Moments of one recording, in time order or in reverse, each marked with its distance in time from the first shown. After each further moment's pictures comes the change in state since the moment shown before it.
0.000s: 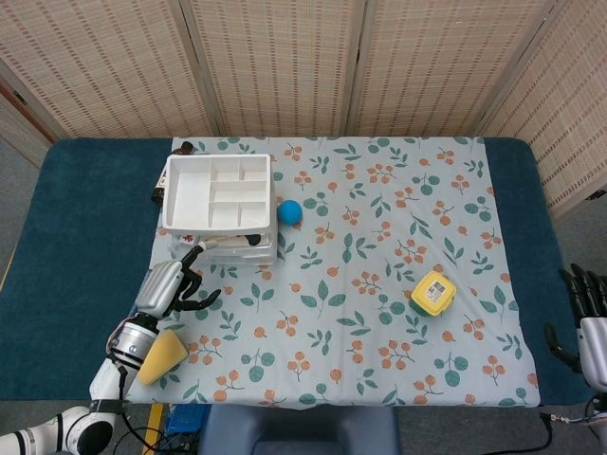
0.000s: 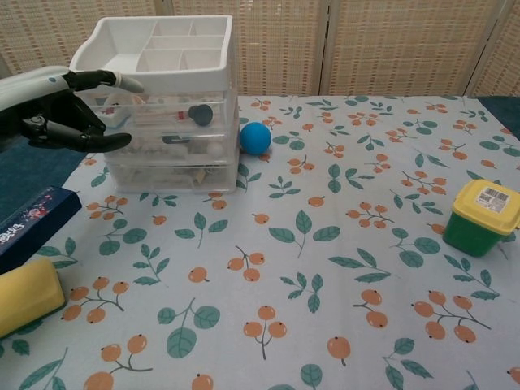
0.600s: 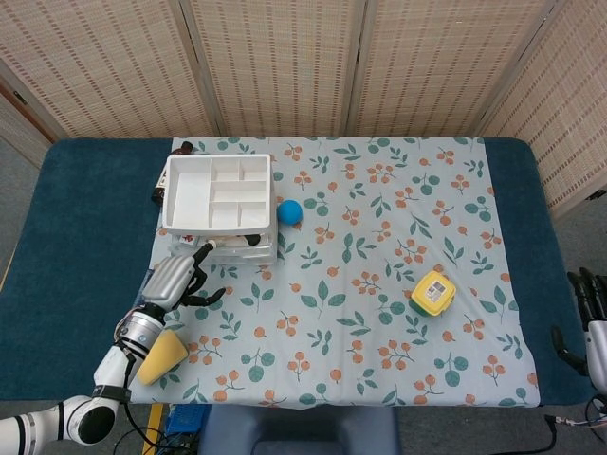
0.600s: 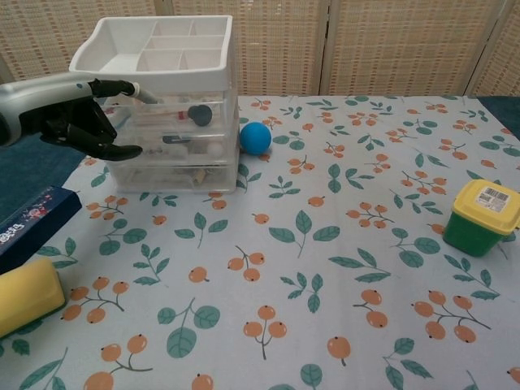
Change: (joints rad) left arm -0.105 0.057 0.006 -0.053 -0.180 -0.077 0.221; right arm -0.014 -0.008 0.000 0.029 0.017 0.004 0.030
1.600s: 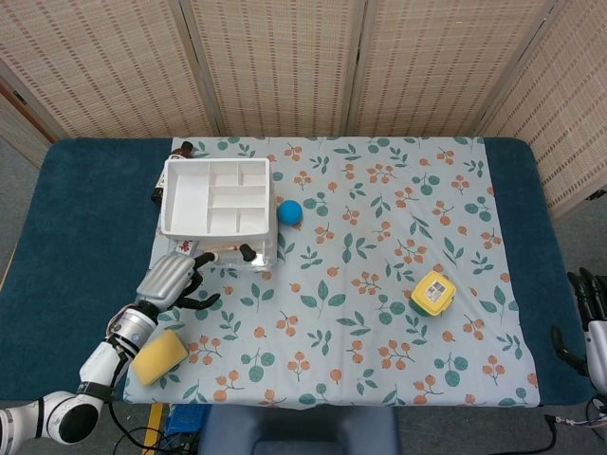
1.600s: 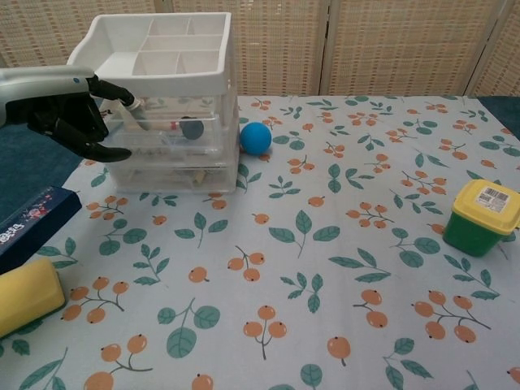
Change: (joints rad) left arm -0.067 0.143 0.056 -0.087 -0.041 -0.049 0.057; right arm -0.001 -0.007 0.003 0.011 -0.002 -0.005 0.015
